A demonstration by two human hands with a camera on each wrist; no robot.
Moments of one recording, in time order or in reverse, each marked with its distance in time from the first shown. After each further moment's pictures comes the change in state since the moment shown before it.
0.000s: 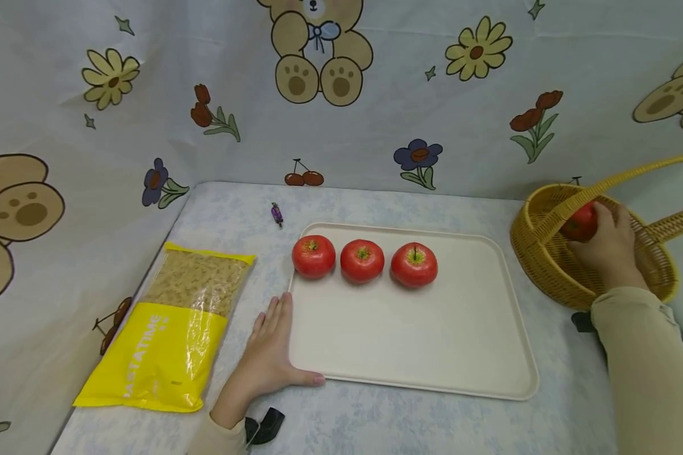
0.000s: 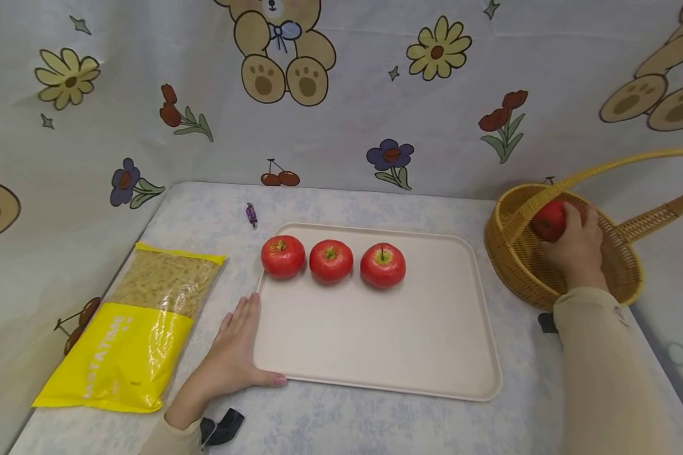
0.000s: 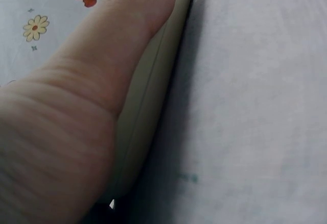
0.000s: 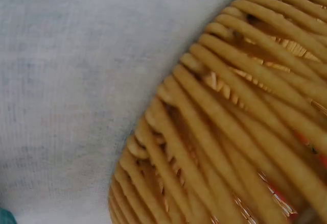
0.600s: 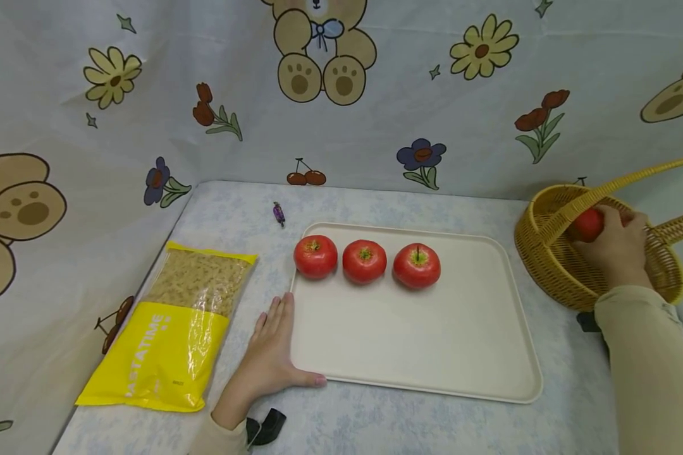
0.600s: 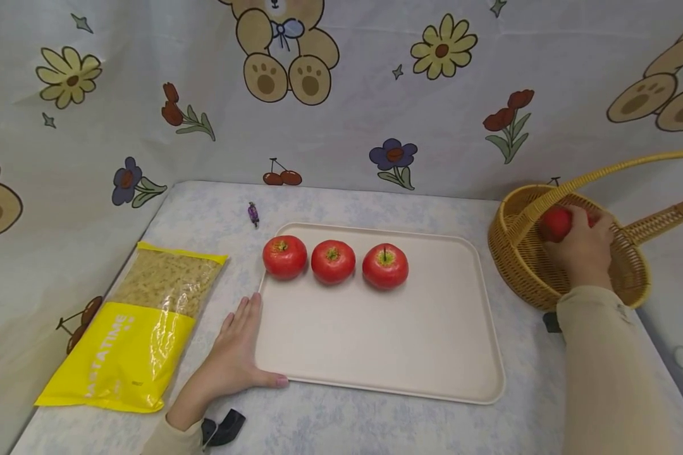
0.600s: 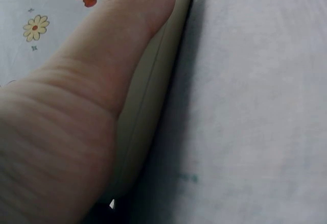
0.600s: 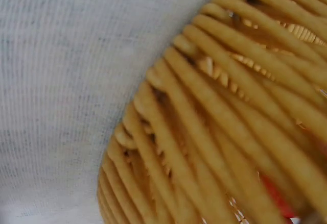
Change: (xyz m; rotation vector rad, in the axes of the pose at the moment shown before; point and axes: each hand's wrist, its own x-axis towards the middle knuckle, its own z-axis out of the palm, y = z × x) left_hand 0.000 0.002 -0.001 -0.004 -0.031 -0.019; right_hand 0.003 -0.004 -0.004 -0.038 -0.007 0.088
